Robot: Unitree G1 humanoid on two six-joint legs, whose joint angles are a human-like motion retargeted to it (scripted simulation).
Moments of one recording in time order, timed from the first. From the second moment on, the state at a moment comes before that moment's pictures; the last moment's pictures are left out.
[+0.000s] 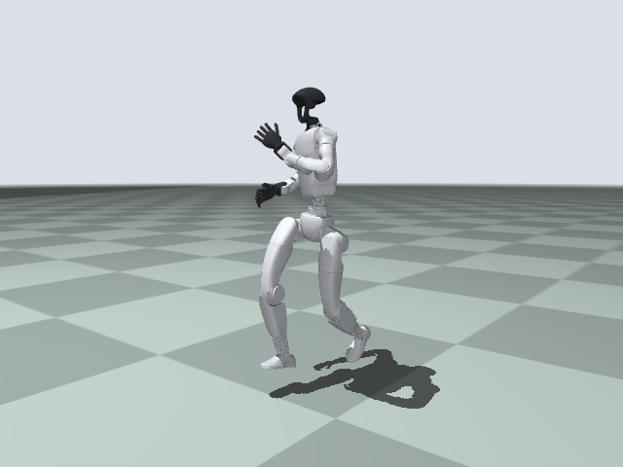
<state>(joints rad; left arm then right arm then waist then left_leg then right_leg) -0.37 0.57 -0.51 -0.54 -0.42 -0.34 0.17 0.70 -0.84 0.07 -0.30 0.21 -0.31 -0.08 -0.53 0.23 0.10 0.03 0.09 0.03 0.89 -0.33 -0.17 -0.61 0.11 -0.17 0.79 -0.46 0.02</state>
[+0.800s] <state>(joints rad) 0.33 0.41 -0.22 -0.21 -0.40 -0.23 0.01 0.12 -0.48 0.40 0.04 0.04 -0.24 -0.08 -0.05 -0.11 0.03 -0.36 -0.24 0.15 0.86 -0.62 0.16 -0.13 -0.38 -0.14 1.42 -0.45 0.05</state>
